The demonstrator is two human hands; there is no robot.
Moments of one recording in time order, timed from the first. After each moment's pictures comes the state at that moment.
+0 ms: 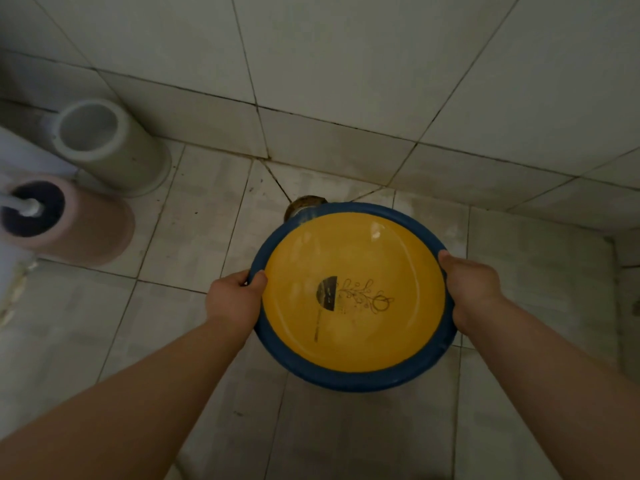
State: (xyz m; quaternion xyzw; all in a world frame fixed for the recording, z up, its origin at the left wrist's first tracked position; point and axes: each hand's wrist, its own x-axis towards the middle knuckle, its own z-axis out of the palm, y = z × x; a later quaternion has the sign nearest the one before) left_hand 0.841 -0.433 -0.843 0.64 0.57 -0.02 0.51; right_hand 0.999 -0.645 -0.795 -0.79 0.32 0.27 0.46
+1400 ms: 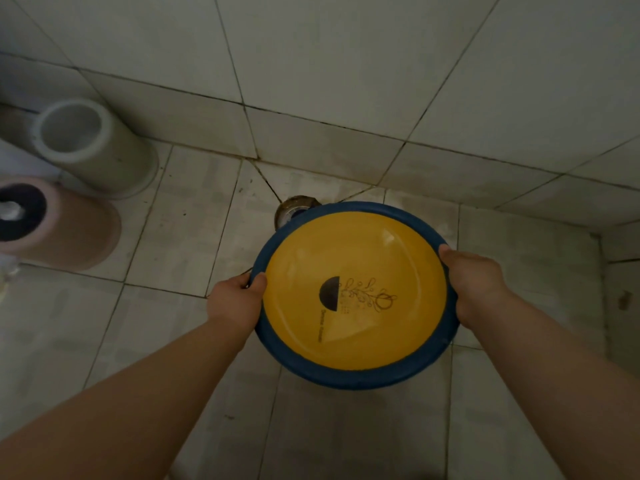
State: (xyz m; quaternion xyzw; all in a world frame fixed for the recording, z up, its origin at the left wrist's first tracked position) left_hand 0.848 -0.444 -0.849 0.65 0.56 -0.04 0.51; right_hand 1.010 -0.654 -0.788 -0.77 0.31 0.26 0.49
